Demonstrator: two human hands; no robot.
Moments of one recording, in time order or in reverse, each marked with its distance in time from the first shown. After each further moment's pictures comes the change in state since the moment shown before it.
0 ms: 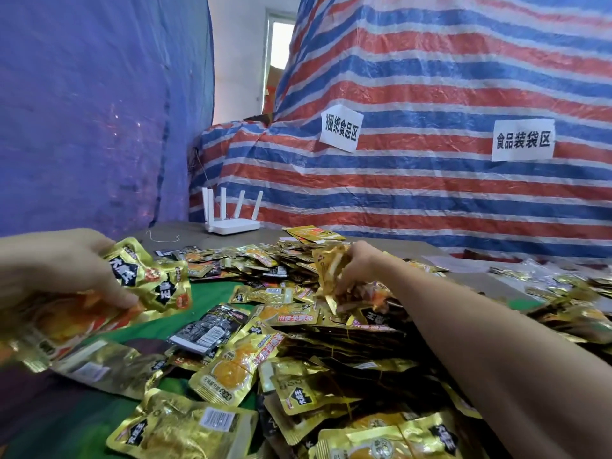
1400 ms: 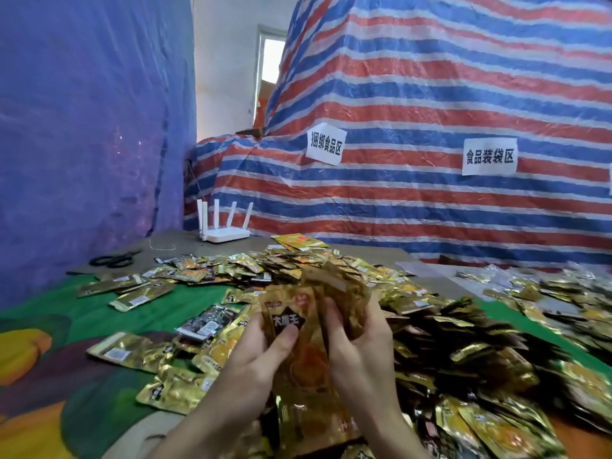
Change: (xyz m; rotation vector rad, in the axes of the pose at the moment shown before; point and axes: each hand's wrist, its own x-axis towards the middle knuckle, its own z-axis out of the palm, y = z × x) left_hand -0.155 0.123 0.176 -1.171 -0.138 0.477; right_hand -0.283 -0.021 0.045 0.993 0.611 -0.562
